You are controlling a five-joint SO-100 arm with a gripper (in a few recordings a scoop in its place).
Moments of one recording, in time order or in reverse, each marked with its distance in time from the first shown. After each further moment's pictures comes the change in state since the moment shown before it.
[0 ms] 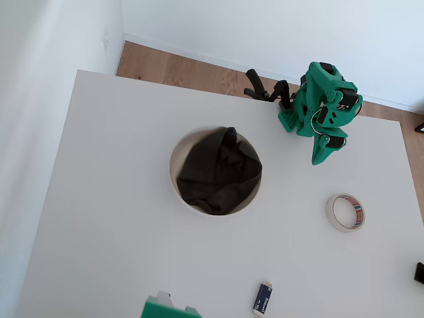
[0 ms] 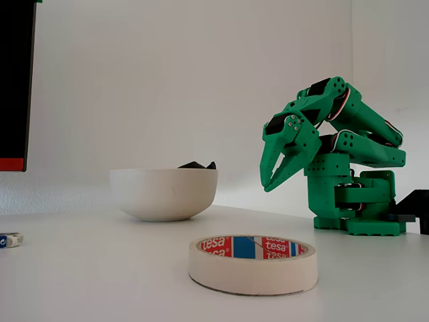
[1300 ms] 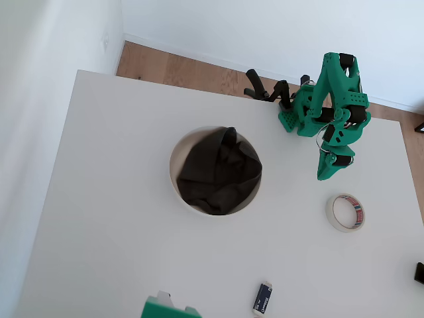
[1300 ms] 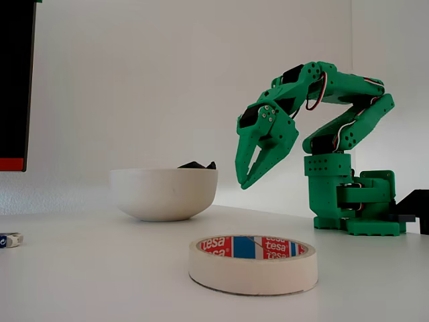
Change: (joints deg) arm -3.9 -42.3 -14.6 -23.0 0.6
